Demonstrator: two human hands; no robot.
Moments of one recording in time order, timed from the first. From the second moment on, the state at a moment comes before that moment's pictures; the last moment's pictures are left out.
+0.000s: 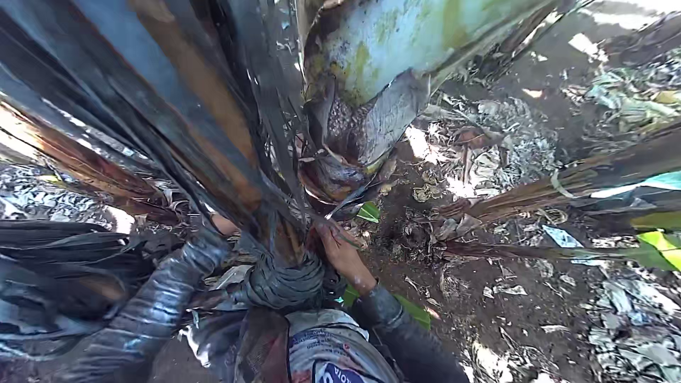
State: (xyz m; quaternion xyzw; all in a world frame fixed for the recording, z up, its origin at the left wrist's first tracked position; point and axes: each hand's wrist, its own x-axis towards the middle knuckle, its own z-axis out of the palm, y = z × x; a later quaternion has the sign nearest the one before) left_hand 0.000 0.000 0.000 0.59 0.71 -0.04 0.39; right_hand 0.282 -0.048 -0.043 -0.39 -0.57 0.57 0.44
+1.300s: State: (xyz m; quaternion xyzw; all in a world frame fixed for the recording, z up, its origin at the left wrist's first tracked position) left_hand 0.057 -0.086 0.086 0.80 0.60 -0.06 0.03; right_hand 0.273 -0.040 0.012 -0.16 -0.15 0.82 0.53
